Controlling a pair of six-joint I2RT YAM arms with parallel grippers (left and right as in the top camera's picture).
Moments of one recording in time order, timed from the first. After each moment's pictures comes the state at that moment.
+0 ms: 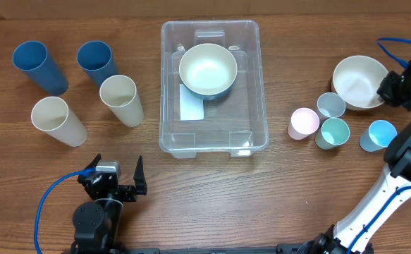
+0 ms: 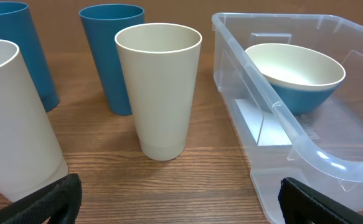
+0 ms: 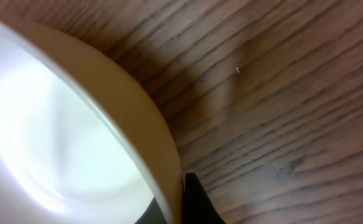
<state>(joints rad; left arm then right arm) -0.05 0.01 0.10 -0.32 0.02 -0.04 -0.56 2.35 2.02 -1.07 -0.15 0.08</state>
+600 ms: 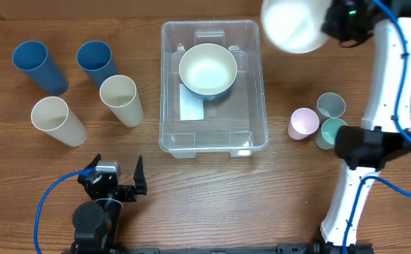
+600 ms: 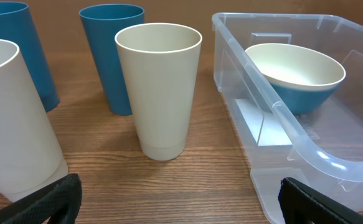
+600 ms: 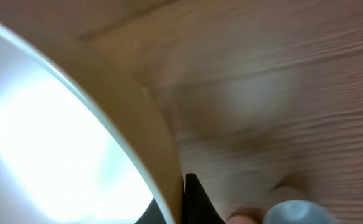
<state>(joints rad) -0.05 0.01 0.10 -0.32 0.02 -0.04 -0.07 2.35 2.85 -1.62 -0.28 0.20</state>
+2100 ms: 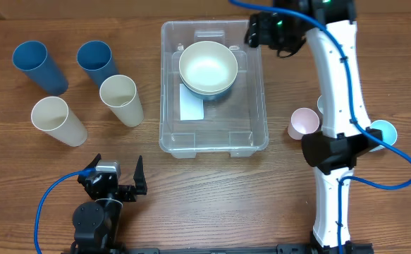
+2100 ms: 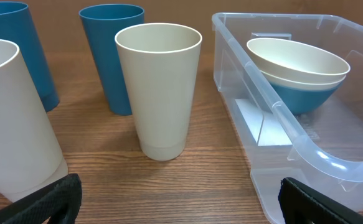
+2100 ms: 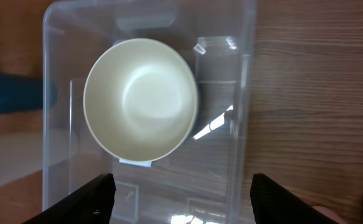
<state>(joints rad) -0.05 0.01 0.10 -0.32 0.02 -0.04 0.21 2.35 2.86 -1.64 -0.24 0.25</state>
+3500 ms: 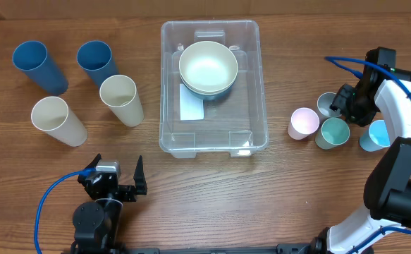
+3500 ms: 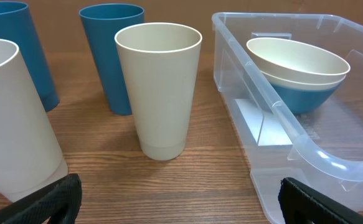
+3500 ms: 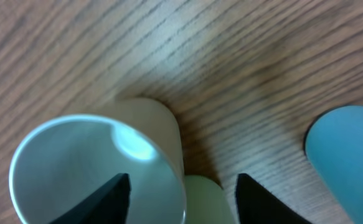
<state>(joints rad) -0.05 0.01 0.10 -0.32 0.02 -0.04 -0.27 1.87 1.42 -0.93 -0.02 0.31</state>
